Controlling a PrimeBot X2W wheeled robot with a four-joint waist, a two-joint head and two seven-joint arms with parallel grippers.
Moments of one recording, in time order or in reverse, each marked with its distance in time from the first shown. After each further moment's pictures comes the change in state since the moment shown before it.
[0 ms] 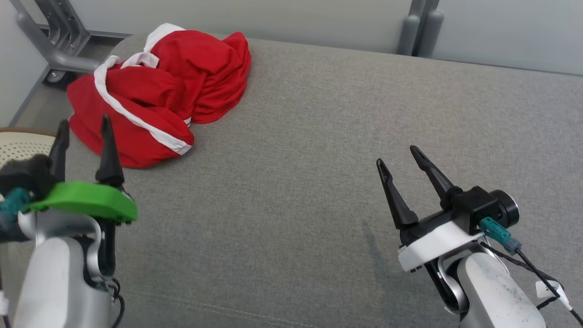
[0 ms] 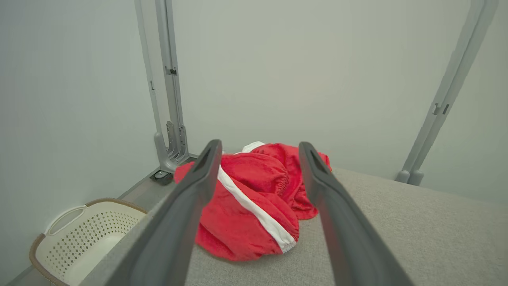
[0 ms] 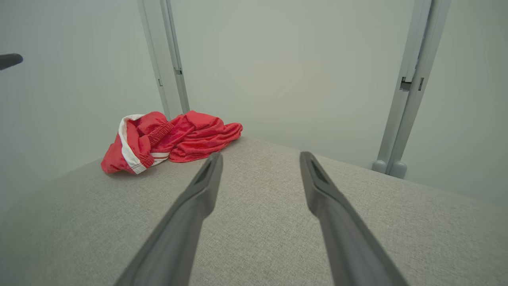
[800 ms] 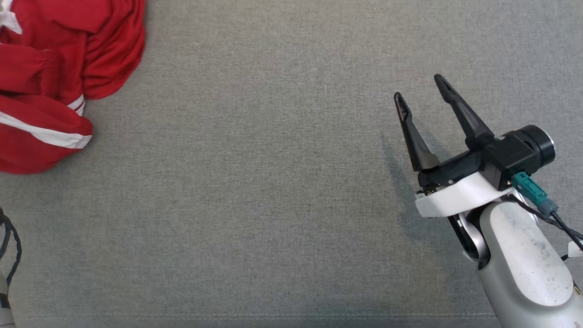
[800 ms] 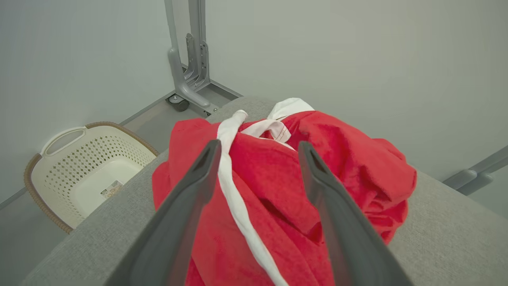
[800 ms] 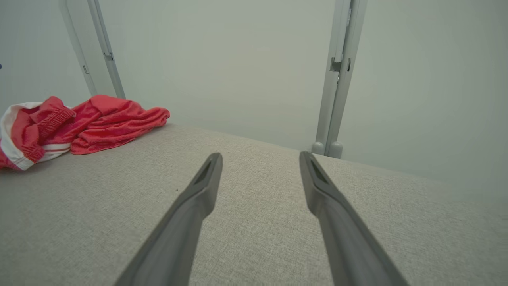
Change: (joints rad) left arm -0.411 0.150 0.311 0.286 -0.180 0.055 0.355; right arm -0.155 -0.054 -0.029 -0.099 -0.052 0.008 0.005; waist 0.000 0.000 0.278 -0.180
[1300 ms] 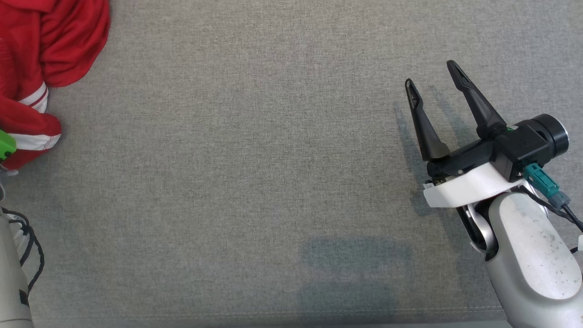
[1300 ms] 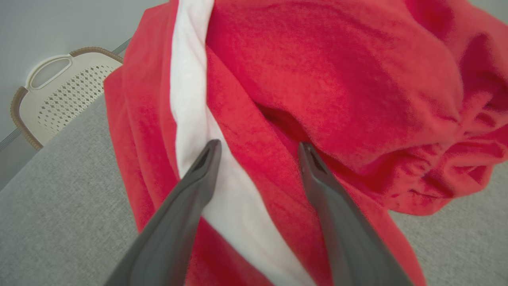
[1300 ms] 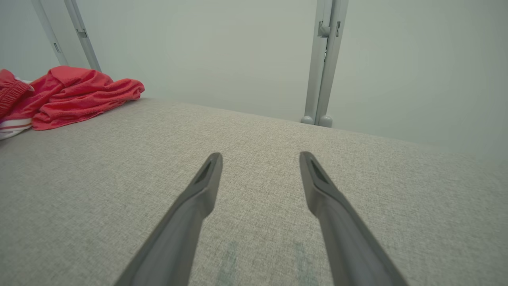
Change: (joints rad) left arm -0.022 -0.035 -0.002 0.183 0.043 0.004 0.016; right arm -0.033 -0.024 -0.024 -0.010 -0.003 0.000 0.000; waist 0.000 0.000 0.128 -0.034
